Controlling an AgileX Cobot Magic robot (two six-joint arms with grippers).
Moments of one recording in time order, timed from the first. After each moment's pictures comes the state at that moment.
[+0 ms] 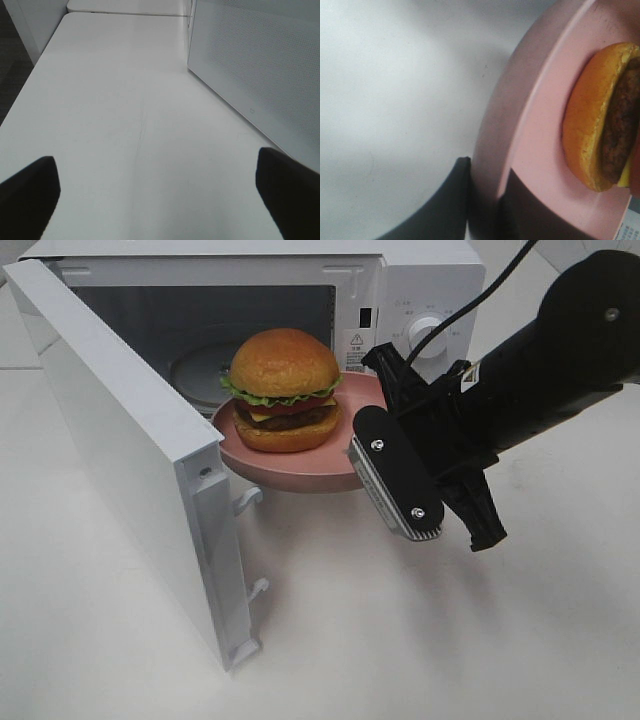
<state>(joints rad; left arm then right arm) 0.06 0.00 -0.52 -0.02 1.09 -0.01 0.58 1.56 -0.87 0.35 0.29 -1.85</state>
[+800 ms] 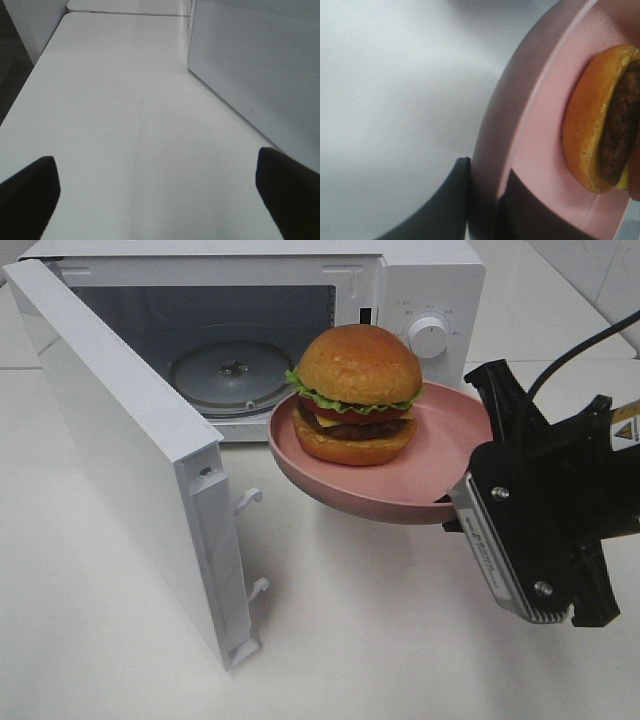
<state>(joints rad) 0.06 0.00 -0.52 -0.02 1.09 -0.01 0.58 1.18 -0.59 0.26 0.29 -1.64</state>
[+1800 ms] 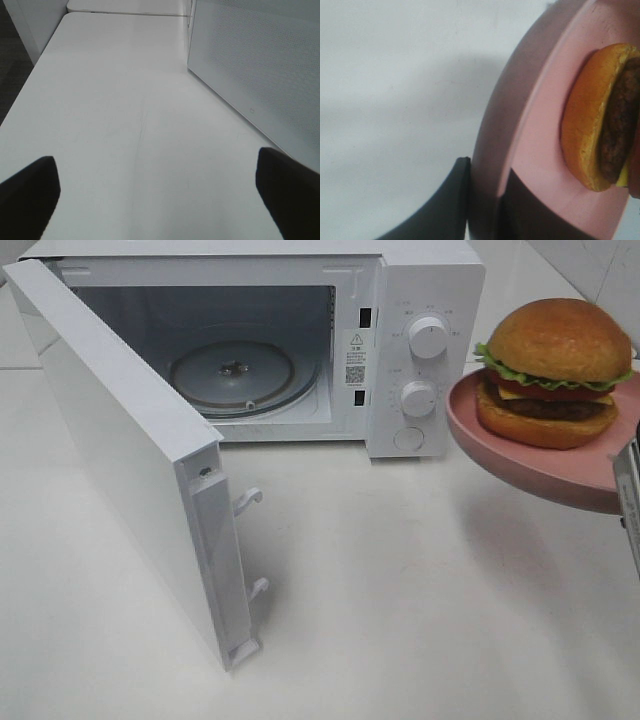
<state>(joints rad) 0.06 0.00 -0.52 -0.02 1.09 -0.01 0.58 0.88 -0.57 -0.33 0.70 -0.88</state>
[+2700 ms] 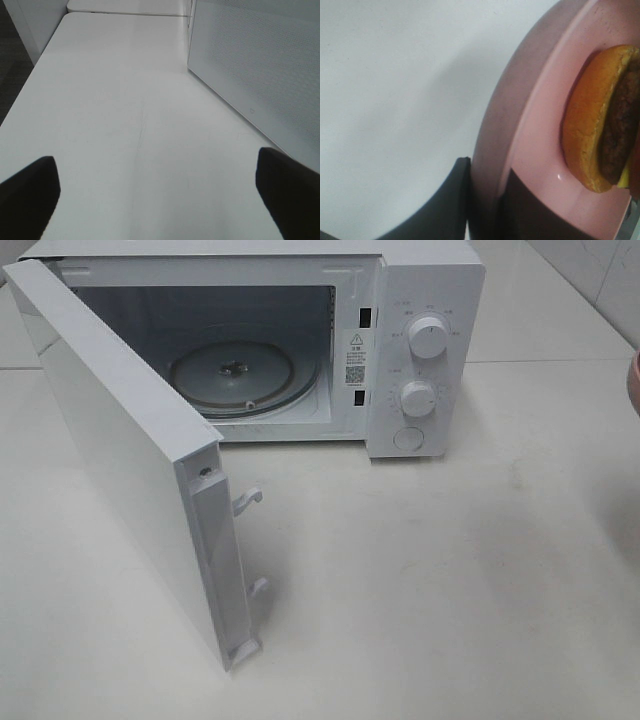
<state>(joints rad) 0.06 0.00 -0.52 -0.02 1.09 -0.01 0.58 0.94 -0.57 -0.69 0.93 -0.04</state>
